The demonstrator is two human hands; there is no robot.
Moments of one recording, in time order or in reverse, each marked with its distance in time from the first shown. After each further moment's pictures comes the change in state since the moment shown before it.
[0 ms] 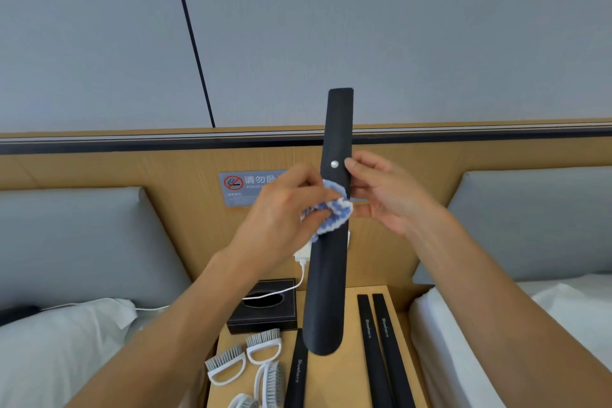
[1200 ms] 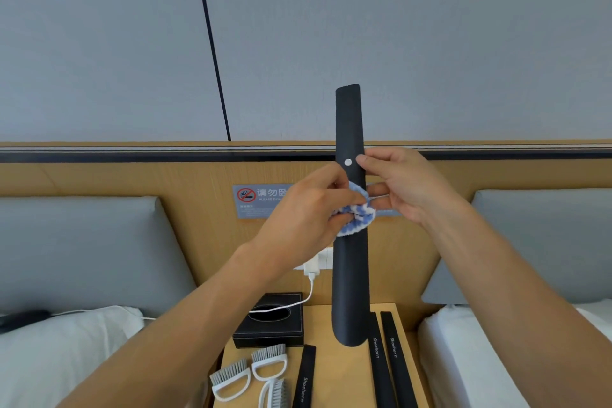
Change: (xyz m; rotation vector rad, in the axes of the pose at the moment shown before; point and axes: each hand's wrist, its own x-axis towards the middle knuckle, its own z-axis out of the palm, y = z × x) left_hand 0.023 0.002 -0.003 0.062 -0.036 0.058; right_hand 0.012 -0.036 0.003 -0.187 0.087 -0.052
